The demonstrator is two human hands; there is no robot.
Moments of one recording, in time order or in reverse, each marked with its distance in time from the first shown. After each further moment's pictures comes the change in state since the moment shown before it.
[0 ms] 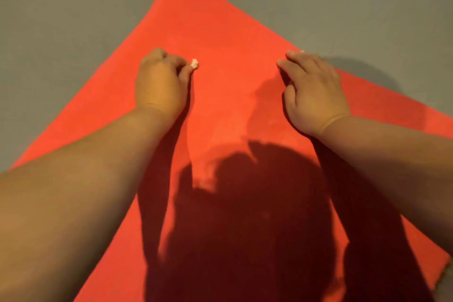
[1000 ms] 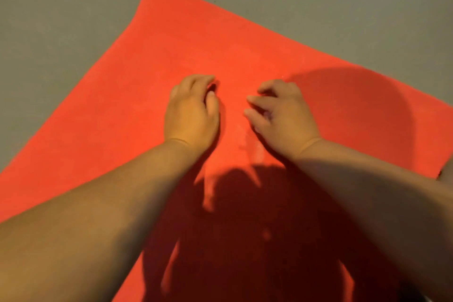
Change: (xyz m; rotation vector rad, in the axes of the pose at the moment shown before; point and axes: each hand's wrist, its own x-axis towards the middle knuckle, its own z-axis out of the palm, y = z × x) left_hand -0.077 0.065 0.000 -0.247 -0.102 0.055; right_hand -0.063 -0.033 -0.007 0.231 0.080 0.022
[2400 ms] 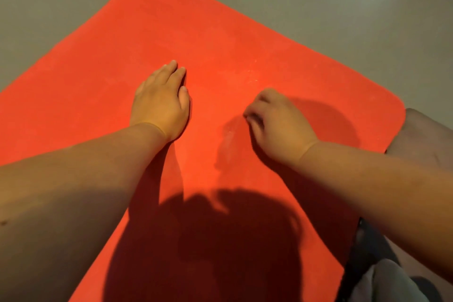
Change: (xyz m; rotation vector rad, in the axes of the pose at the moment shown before) left_hand -0.019 -0.021 0.013 0.242 -0.087 -0.001; right_hand -0.053 0.007 -0.036 -0.122 -0.180 -0.067
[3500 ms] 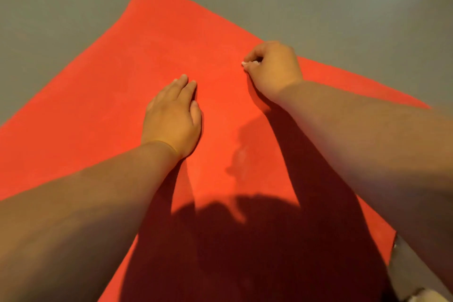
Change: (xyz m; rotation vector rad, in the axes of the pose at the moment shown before) left_hand 0.000 0.000 -0.002 0.045 0.005 0.033; right_hand 0.125 0.016 0.006 0.203 0.145 0.315
